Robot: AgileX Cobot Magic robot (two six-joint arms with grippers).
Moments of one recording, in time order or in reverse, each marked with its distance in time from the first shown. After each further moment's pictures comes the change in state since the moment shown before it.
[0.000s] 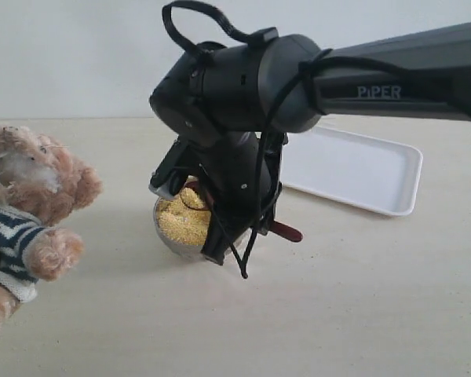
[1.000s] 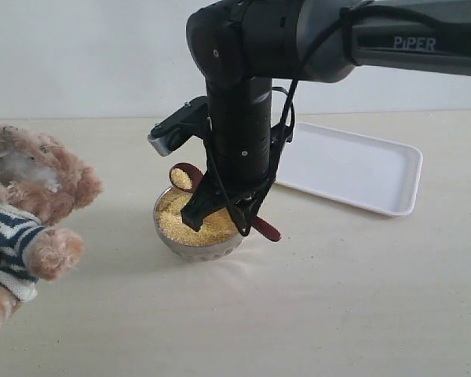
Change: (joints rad) left arm 0.000 0.000 0.000 -0.004 0.000 0.000; right arm -0.108 -0.012 -0.088 0.302 0.007 -0.063
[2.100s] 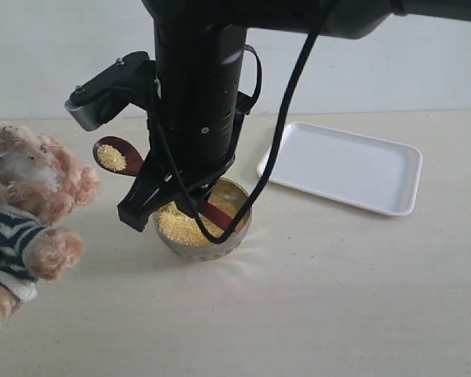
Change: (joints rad) left arm 0.000 0.000 0.000 0.000 0.000 0.000; right arm 0.148 -0.156 -0.007 0.025 0.001 -0.019
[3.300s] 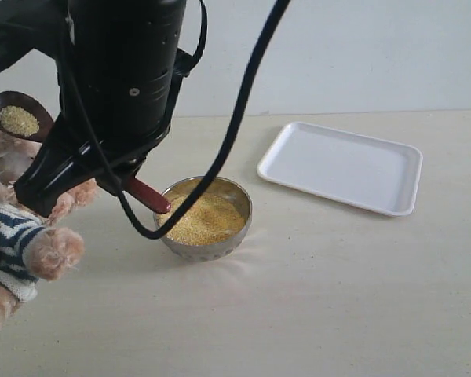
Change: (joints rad) left arm 0.000 0.000 0.000 0.000 -0.001 0.000; right arm 0.115 -0.019 -0.151 0.013 0.002 0.005
